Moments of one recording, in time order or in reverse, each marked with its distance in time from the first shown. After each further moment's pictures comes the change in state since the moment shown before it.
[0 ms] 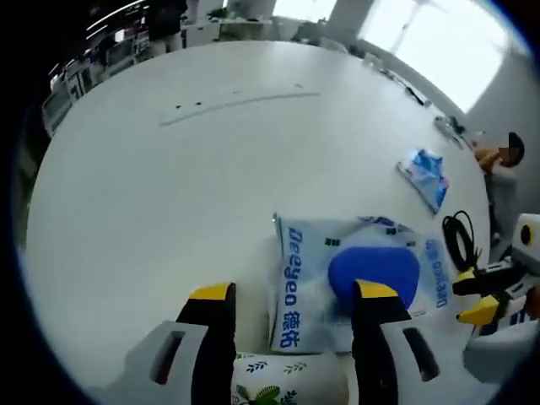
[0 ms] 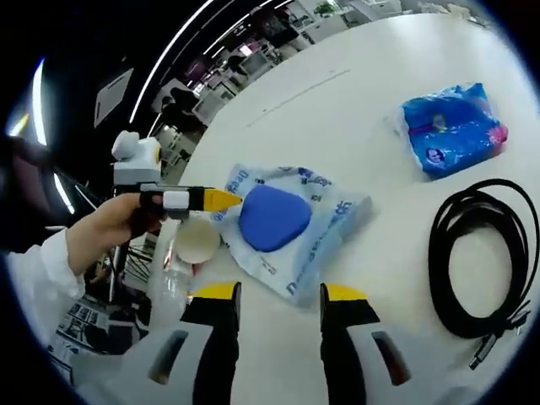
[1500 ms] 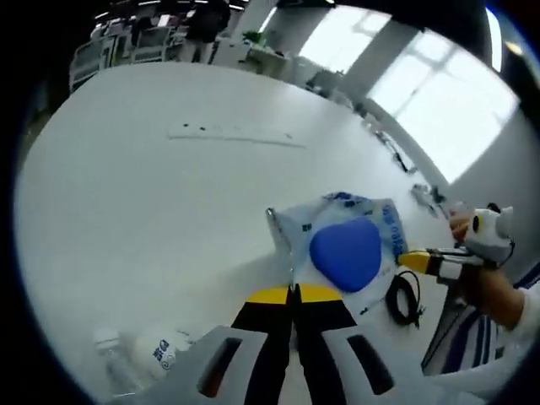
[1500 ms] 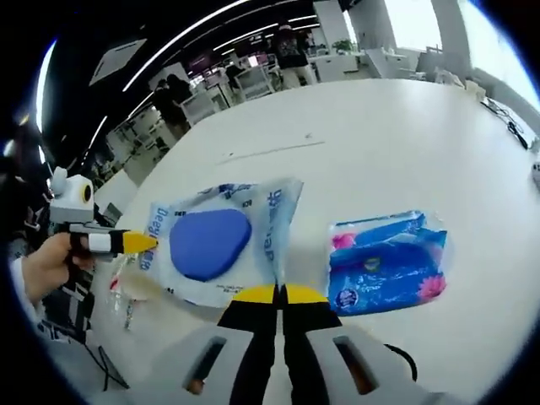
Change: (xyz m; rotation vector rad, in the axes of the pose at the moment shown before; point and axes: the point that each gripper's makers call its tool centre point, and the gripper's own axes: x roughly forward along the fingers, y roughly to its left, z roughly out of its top) left arm -0.053 -0.068 0.021 -0.277 -0.246 -0.163; right arm -0.038 -0.053 0.118 -0.270 -0.107 -0.222
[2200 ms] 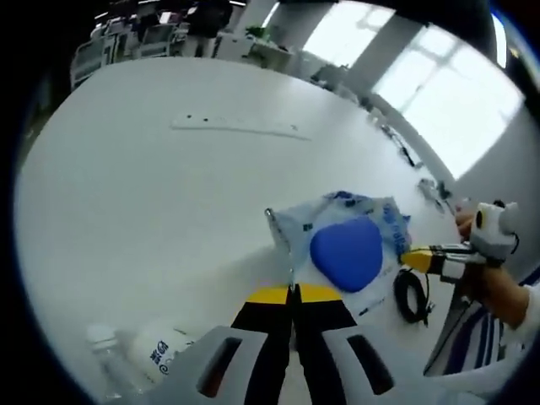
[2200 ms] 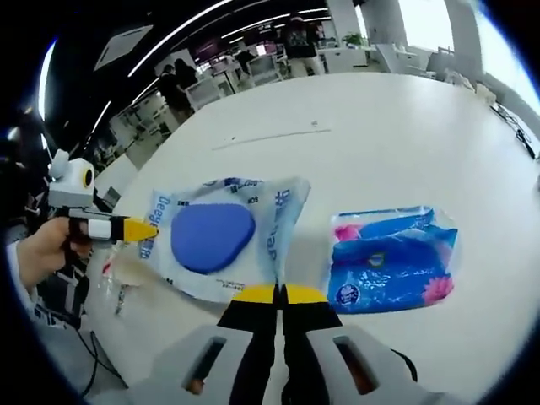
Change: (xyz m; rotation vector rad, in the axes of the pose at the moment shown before) left arm 0.016 0.014 -0.004 -0.018 0.035 0.036; right arm 0.020 -0.007 -0.018 -0.050 0.066 0.009
